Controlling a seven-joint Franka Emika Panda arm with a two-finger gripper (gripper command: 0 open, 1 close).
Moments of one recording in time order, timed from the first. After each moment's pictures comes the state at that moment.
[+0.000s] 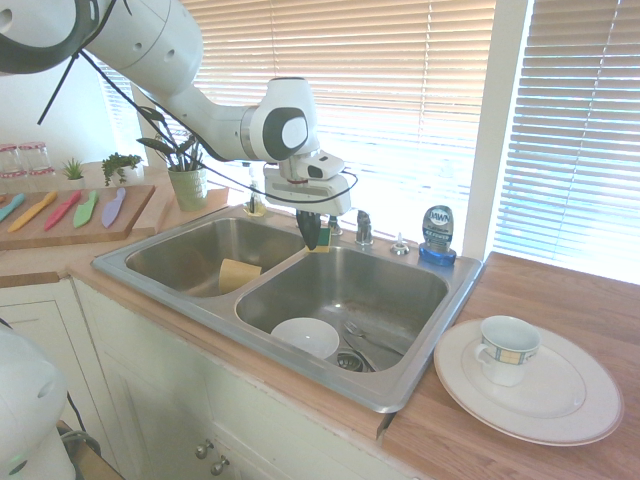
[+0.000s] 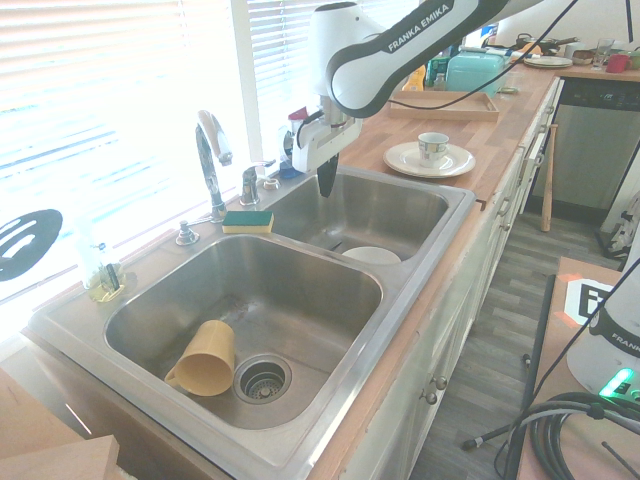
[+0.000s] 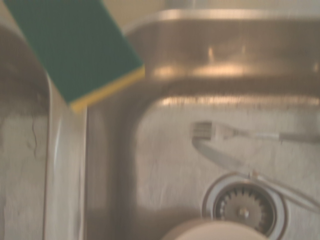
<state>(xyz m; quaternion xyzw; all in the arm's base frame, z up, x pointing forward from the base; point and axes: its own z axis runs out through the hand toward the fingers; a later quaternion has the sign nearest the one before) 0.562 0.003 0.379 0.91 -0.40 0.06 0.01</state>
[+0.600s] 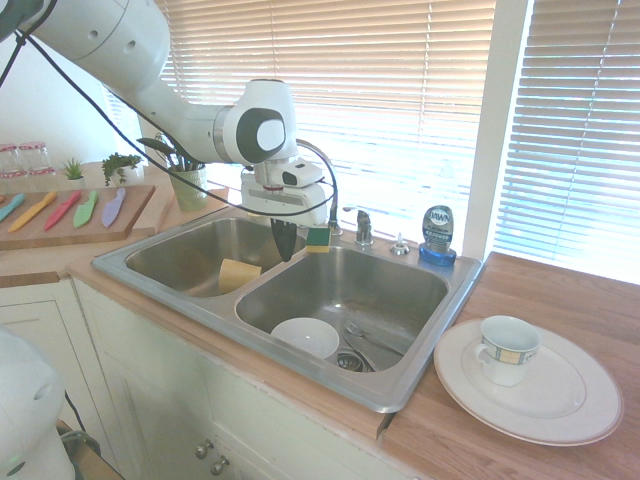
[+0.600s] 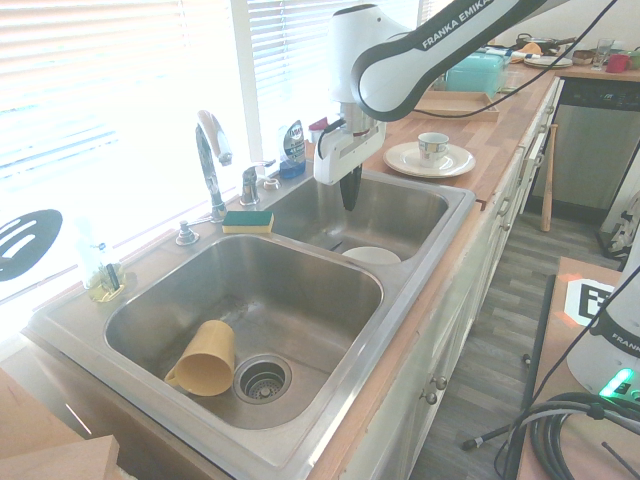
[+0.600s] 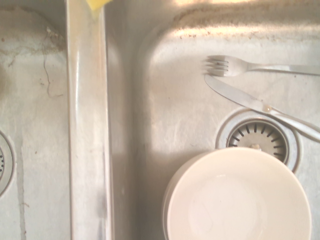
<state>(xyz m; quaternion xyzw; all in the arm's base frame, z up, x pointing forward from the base) 0.517 0.016 0.383 0.91 -0.42 0.03 0.02</state>
